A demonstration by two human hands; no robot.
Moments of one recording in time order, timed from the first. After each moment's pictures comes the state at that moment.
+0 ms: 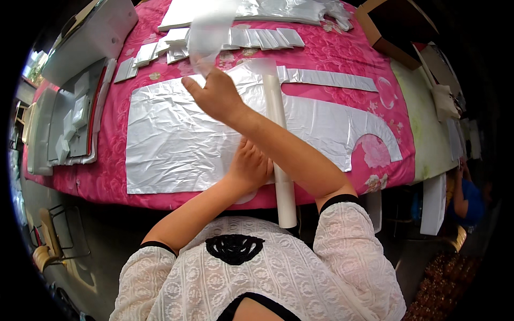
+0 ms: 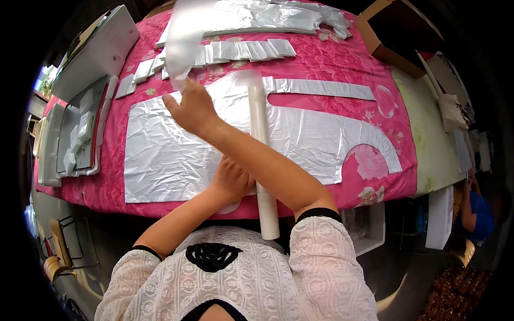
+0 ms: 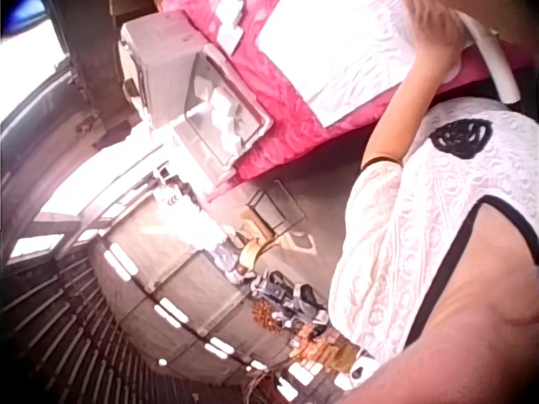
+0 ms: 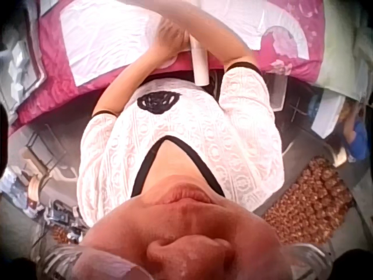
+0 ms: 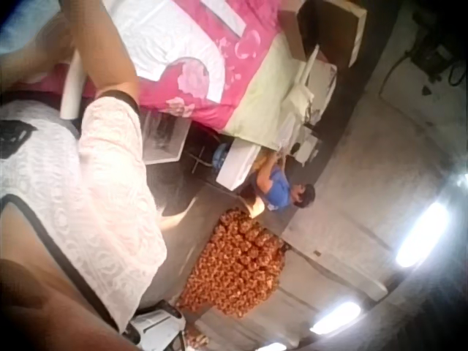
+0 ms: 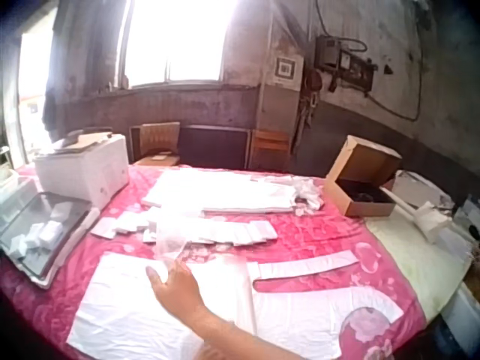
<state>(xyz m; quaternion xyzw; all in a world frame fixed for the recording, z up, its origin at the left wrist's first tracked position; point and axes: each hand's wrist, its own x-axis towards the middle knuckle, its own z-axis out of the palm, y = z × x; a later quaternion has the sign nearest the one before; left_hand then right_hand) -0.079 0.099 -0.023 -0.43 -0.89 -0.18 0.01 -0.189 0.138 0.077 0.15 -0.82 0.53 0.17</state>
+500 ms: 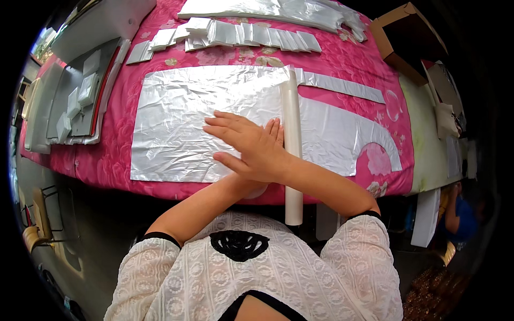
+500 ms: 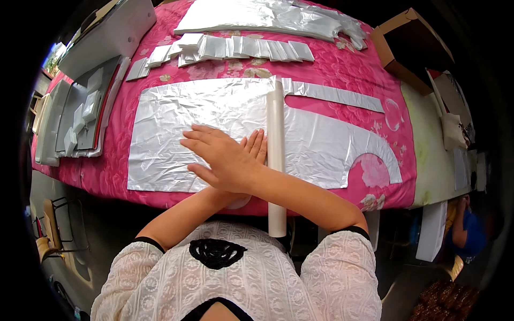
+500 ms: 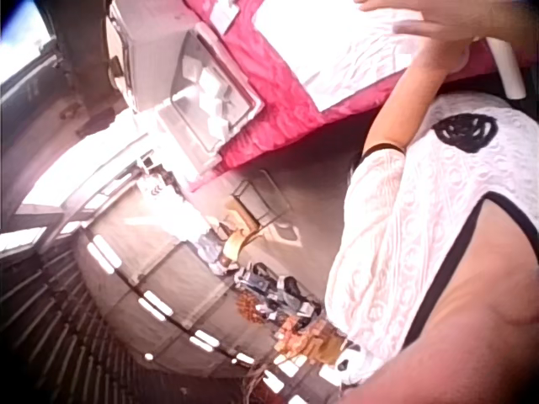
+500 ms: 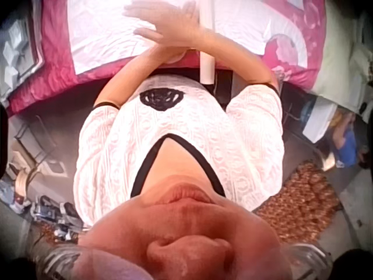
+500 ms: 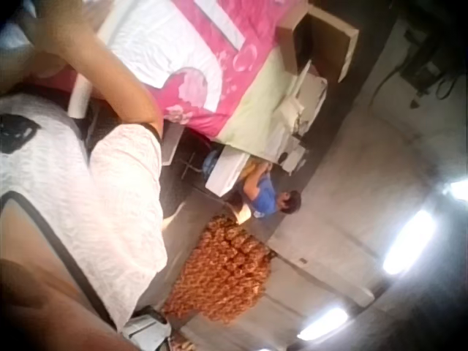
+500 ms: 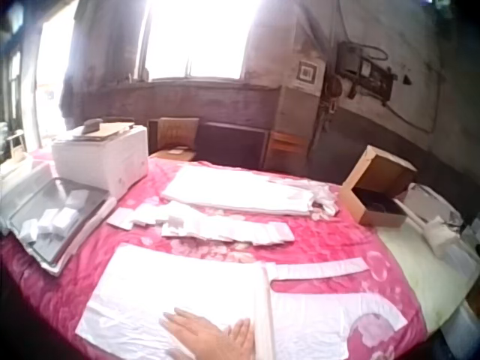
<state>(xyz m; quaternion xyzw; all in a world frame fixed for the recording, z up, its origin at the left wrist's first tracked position) -0.075 0.104 -0.027 -0.37 -0.86 -0.35 0.09 -0.089 0.160 0.076 0.38 -0.83 0.41 0.06</state>
